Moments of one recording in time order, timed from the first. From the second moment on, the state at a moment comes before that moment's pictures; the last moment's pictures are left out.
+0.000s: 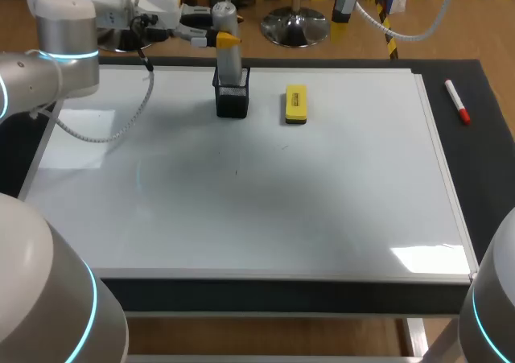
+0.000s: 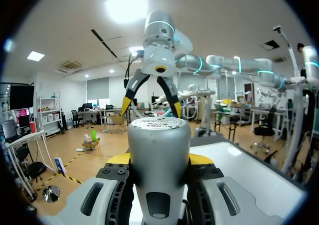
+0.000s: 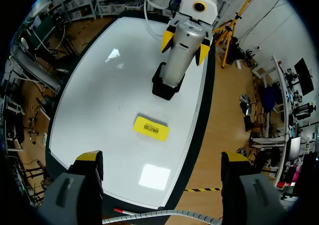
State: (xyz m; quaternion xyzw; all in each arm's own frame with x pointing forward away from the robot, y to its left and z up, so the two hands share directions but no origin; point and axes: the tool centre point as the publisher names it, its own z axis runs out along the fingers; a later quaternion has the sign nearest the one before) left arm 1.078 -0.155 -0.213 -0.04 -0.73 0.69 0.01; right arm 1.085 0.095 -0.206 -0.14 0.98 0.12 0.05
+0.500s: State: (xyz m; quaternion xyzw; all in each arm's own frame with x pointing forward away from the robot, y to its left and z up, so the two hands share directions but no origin) left arm 1.081 -0.155 -0.236 -0.03 -0.72 0.69 0.01; right arm 1.085 0.095 -0.206 -0.14 0.98 0.12 0.05
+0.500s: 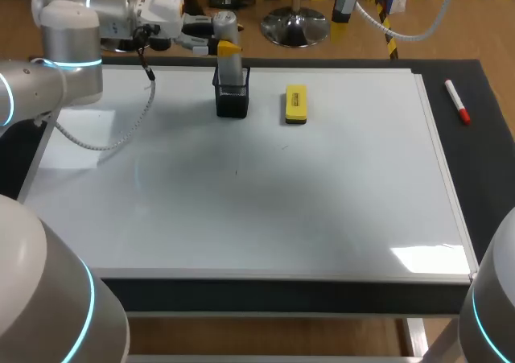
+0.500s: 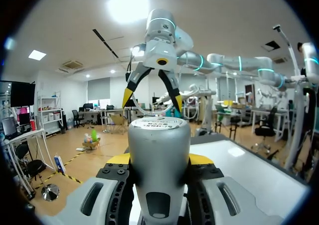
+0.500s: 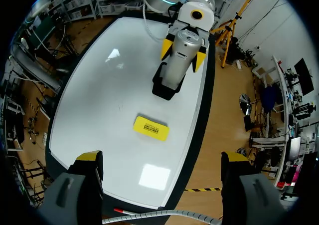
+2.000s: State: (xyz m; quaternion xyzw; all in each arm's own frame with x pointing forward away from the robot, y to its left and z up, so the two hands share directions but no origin) left arm 1.079 -0.157 -0.278 -0.02 -0.73 0.69 0.04; right arm 1.085 0.095 -0.206 -0.14 0.98 0.12 0.05
